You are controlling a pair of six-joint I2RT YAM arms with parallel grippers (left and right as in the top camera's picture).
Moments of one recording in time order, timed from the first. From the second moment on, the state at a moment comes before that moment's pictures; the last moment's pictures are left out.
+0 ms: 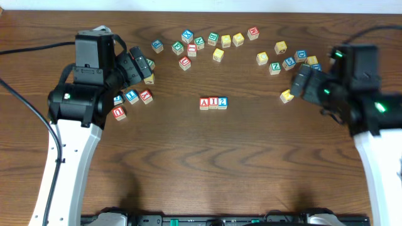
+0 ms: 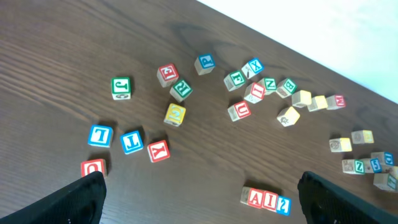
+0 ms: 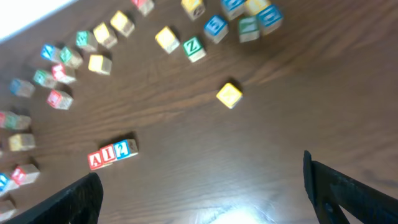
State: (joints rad) left arm -0.12 1.33 1.43 -0.87 -0.04 -0.51; right arm 0.06 1.24 1.43 -1.09 0.01 0.44
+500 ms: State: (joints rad) left arm -0.12 1.33 1.43 -0.87 -0.04 -0.51; right arm 0.05 0.85 1.43 -1.26 0.04 0.44
